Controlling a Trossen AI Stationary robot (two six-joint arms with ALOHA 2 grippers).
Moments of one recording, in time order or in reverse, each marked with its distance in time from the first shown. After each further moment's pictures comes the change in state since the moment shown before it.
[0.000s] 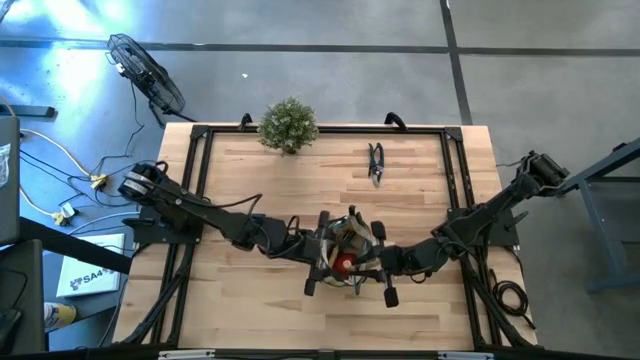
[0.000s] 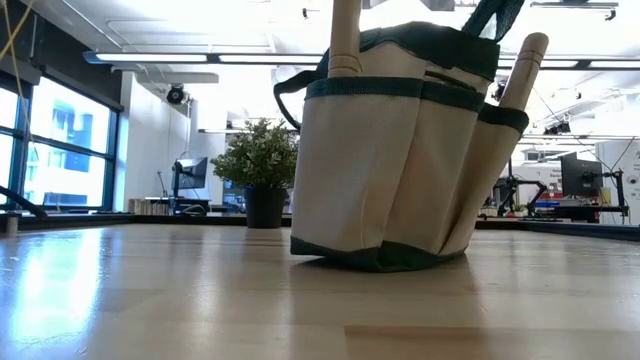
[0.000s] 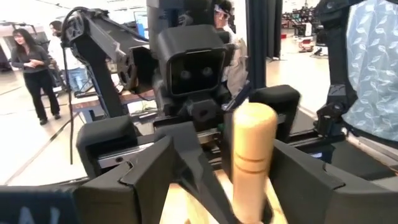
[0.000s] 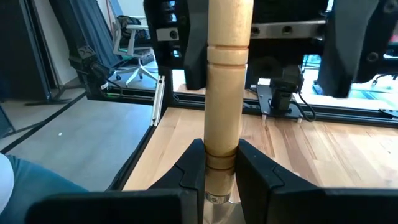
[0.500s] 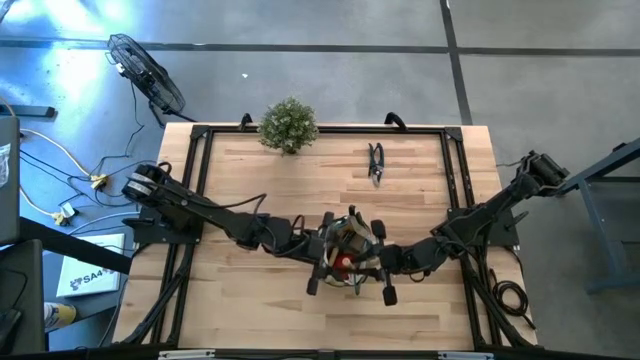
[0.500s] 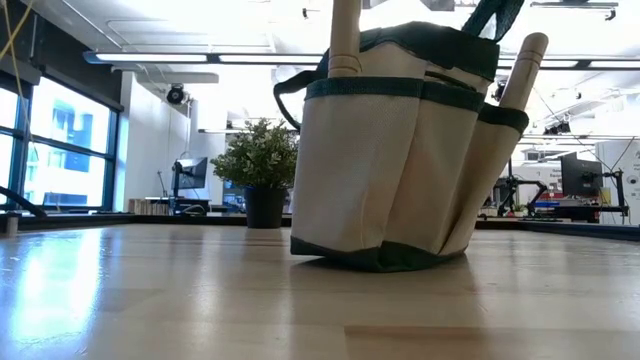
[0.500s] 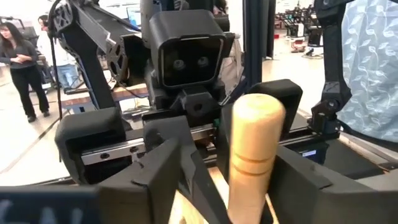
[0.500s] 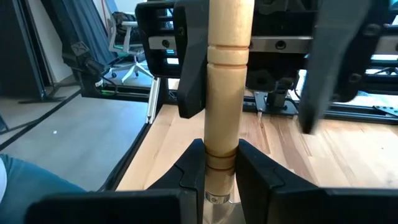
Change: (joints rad) left arm 0.032 0.031 0.002 0.025 0.045 -0.020; right arm 0.000 0.000 0.000 -0.015 0.006 0.002
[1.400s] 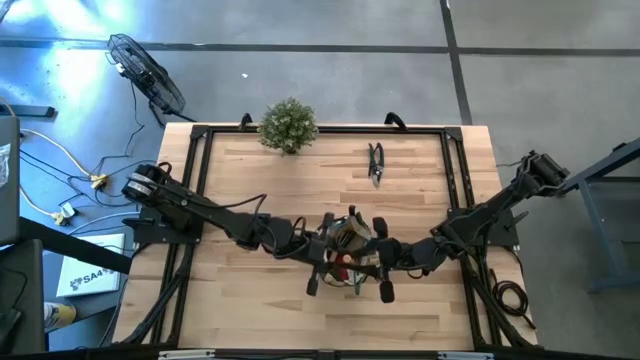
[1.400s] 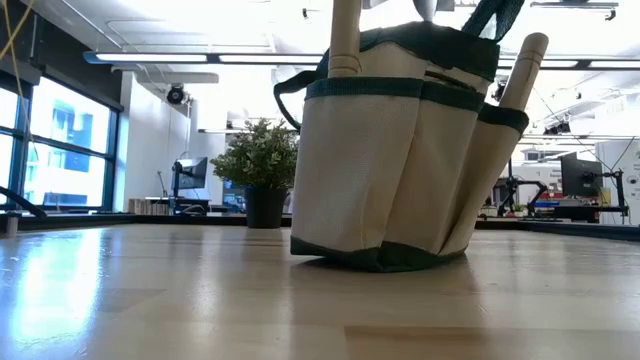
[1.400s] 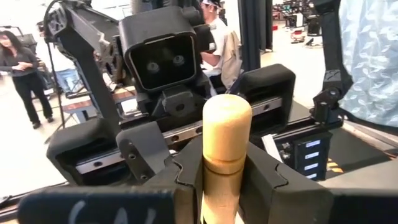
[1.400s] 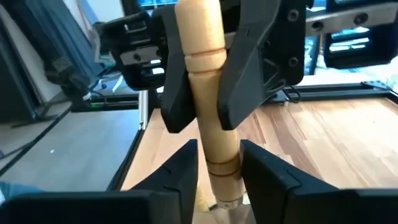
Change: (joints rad) left arm 0.000 0.000 -0.001 -0.017 0.003 0.059; right arm -0.005 -0.001 0.000 -0.018 0.054 0.132
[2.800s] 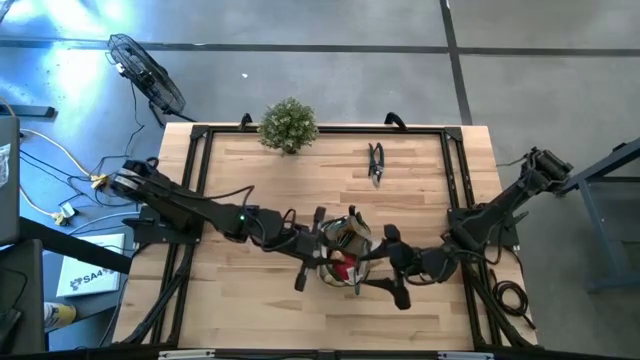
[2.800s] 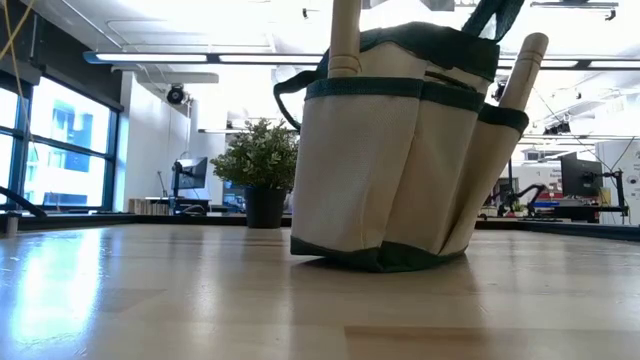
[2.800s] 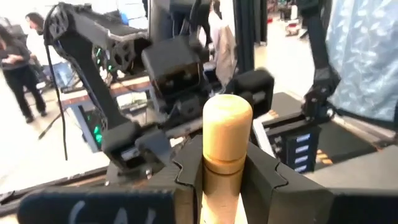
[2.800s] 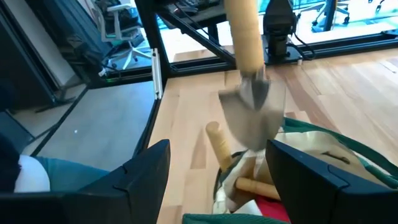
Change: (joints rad) left arm -0.001 -0.102 0.000 -0.143 0.035 -0.012; right arm 0.080 -0.072 0.000 -0.224 0.021 0.195
